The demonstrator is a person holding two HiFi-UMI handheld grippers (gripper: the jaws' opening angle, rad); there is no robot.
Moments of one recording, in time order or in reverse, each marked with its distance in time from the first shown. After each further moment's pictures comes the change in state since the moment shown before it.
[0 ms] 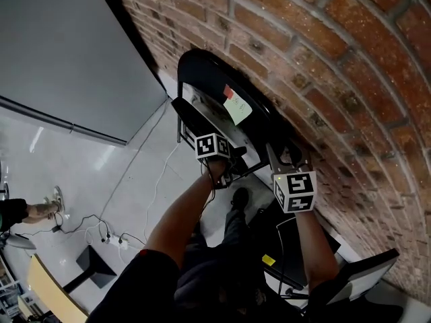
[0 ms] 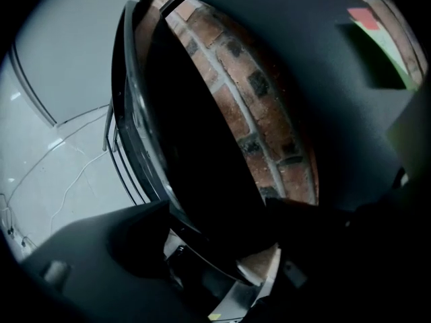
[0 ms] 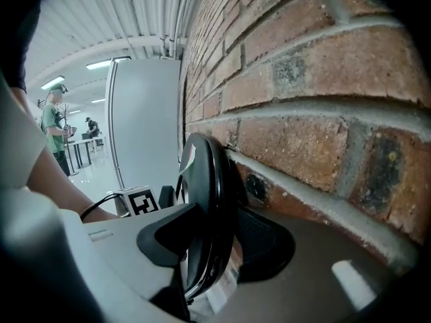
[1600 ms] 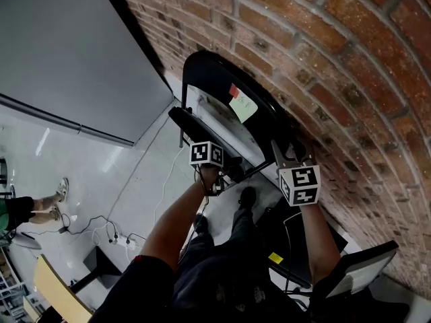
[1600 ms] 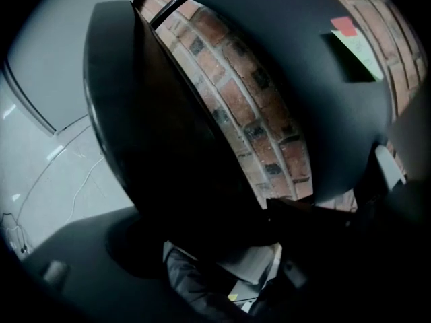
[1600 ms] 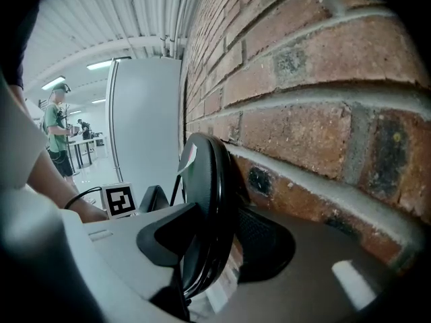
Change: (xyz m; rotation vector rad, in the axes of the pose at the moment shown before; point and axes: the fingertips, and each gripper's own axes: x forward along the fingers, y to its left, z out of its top) left arm -0.036 0.038 -0.036 0.074 0.104 0.026; right arm 0.005 0.003 -0.007 0.001 -0.008 0.005
